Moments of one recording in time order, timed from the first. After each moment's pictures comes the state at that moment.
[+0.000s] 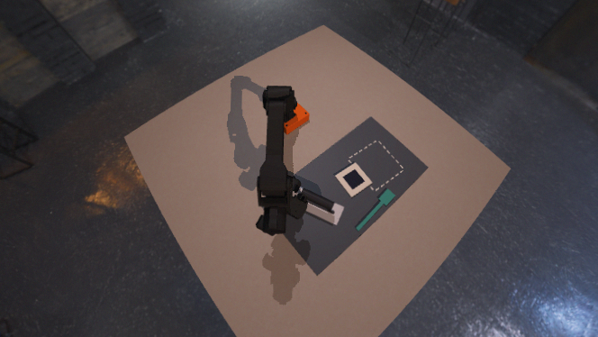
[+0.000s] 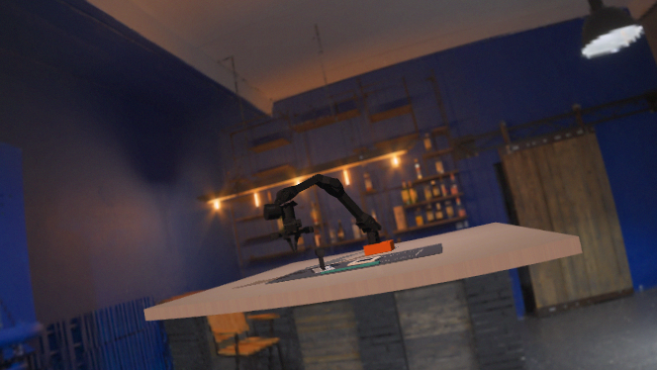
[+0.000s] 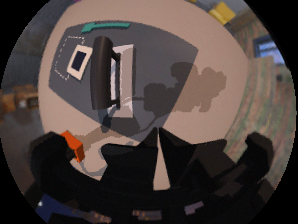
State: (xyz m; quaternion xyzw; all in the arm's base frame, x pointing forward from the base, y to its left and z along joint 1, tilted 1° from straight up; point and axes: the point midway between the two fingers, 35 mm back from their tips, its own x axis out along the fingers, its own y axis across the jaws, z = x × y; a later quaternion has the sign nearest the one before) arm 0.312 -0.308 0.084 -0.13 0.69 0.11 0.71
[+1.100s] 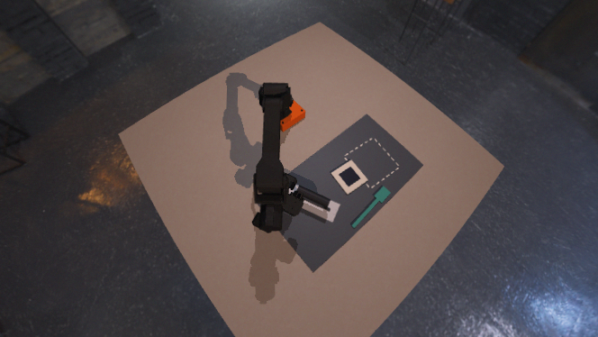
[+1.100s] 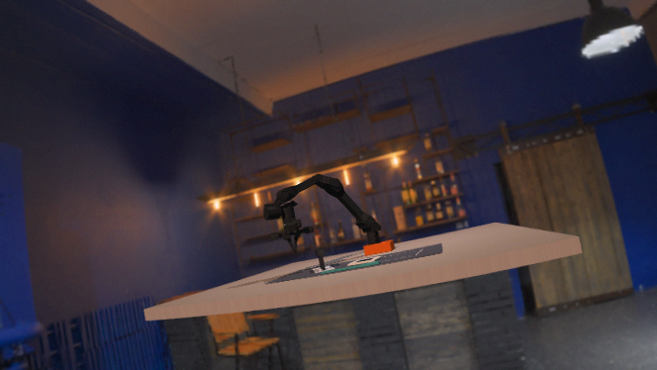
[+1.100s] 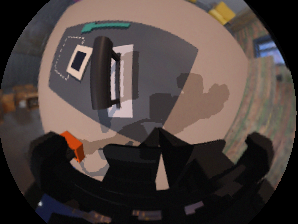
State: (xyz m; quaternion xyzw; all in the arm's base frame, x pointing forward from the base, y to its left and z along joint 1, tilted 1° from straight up) arm 0.312 -0.308 0.084 -0.13 0.69 0.11 0.71
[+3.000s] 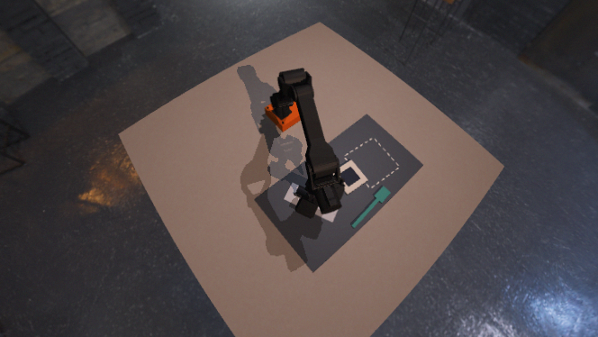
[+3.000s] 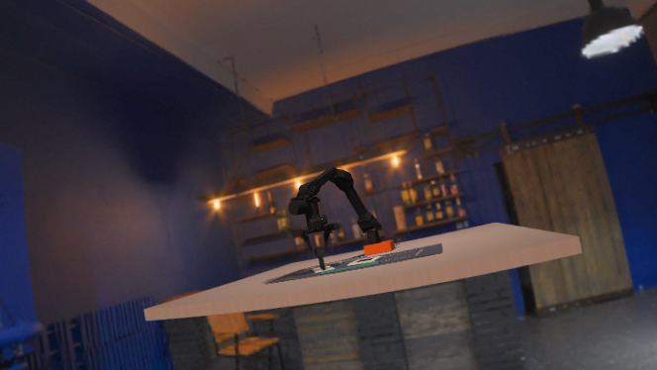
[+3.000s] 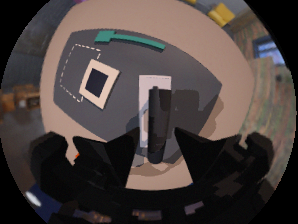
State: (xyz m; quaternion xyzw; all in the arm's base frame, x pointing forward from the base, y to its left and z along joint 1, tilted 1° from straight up) arm 0.368 -0.186 0.076 -0.13 0.68 0.12 0.71
